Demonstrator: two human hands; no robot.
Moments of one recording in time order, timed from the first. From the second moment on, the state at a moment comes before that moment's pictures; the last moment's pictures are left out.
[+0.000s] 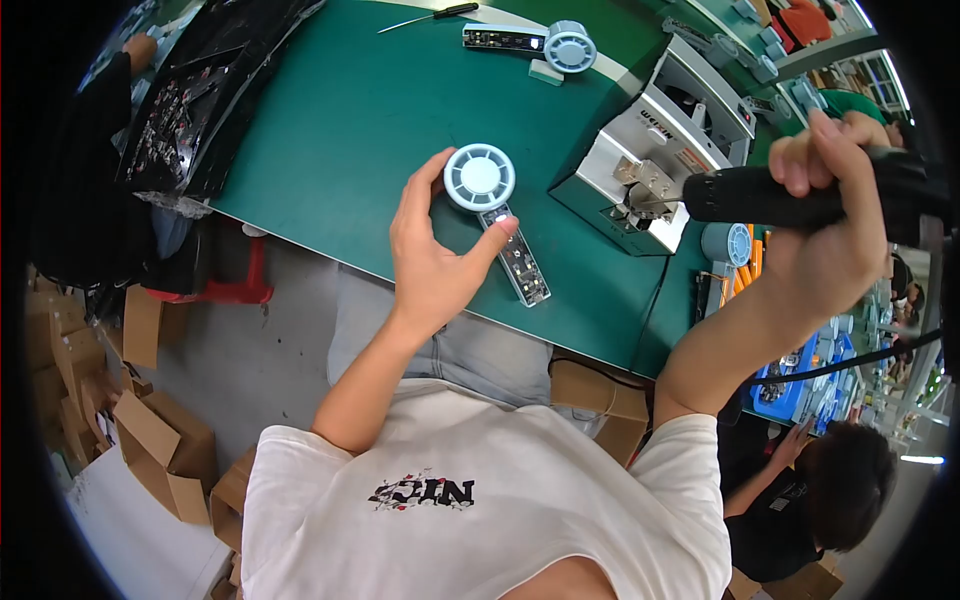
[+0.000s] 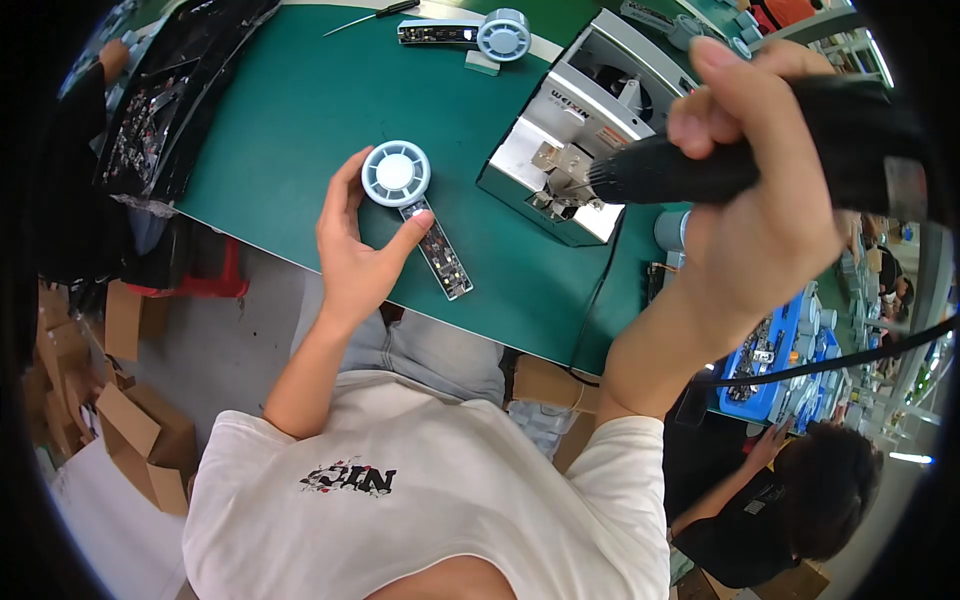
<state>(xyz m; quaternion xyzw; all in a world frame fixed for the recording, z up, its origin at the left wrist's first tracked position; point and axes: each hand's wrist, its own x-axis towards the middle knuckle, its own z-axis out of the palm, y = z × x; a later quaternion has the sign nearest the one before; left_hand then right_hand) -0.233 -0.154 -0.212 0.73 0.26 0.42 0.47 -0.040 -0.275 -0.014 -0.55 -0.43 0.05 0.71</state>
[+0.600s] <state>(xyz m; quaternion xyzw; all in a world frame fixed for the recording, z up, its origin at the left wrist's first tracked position) -0.236 -0.151 -0.218 0.67 0.31 0.49 0.46 -0.134 -0.255 -0.013 -0.66 -0.38 0.15 0.63</state>
